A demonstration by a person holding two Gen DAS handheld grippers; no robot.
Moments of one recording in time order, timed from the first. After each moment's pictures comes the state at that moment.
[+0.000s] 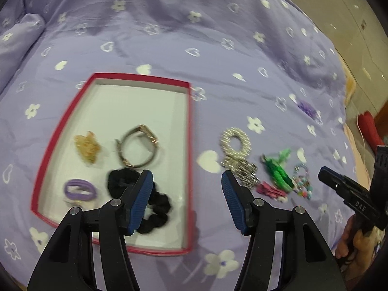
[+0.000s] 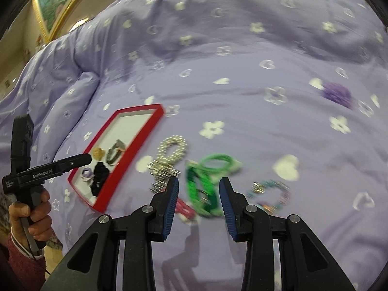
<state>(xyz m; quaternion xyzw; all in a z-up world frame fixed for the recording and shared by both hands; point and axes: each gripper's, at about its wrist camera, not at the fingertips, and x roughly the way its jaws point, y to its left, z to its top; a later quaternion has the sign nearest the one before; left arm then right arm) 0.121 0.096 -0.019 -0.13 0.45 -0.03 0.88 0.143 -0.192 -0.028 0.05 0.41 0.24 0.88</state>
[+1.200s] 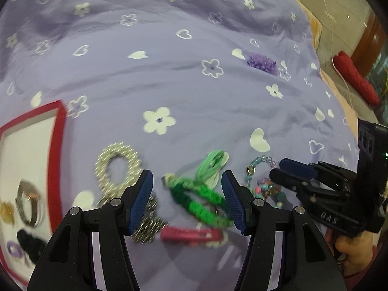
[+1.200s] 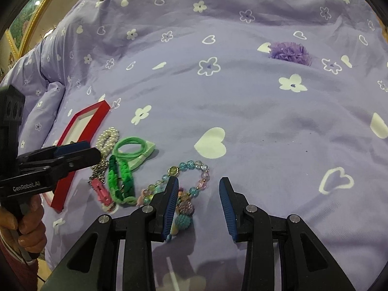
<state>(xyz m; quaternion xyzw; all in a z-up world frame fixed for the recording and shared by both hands) 0.209 -0.061 -0.042 -0.01 0.49 -0.15 0.86 0.182 -0.250 -0.080 0.06 0.46 0.18 0.87</state>
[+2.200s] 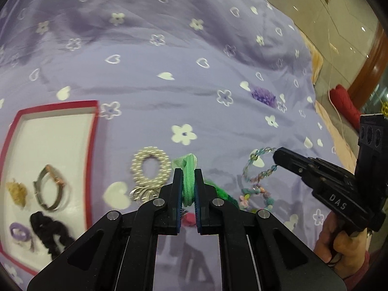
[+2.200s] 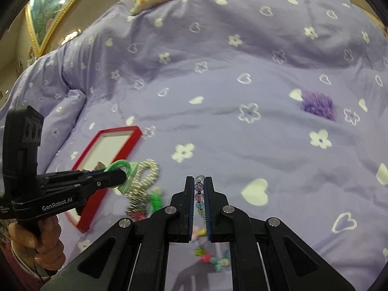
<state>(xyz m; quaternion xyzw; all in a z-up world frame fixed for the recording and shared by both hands) 0.174 0.002 -0.005 -0.09 0.44 -0.13 0.88 0.177 -0.202 -0.014 0.05 0.38 0.23 0.90</state>
